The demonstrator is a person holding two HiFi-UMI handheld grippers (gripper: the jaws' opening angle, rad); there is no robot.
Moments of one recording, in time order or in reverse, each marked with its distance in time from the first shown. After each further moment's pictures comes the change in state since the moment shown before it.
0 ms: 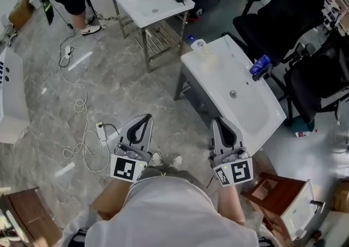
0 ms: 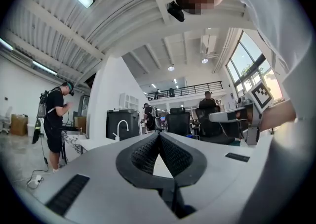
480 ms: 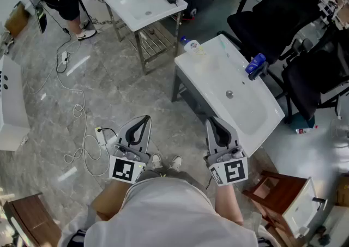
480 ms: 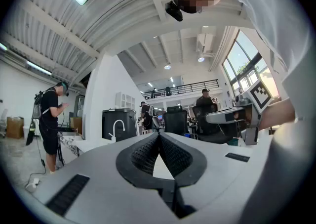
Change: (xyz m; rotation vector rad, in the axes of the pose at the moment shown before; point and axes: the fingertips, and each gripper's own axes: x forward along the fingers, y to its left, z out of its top) left arm 0.031 -0.010 -0.003 0.014 0.025 -0.035; right arm 0.012 -0.020 -0.004 -0.044 0.037 -0.011
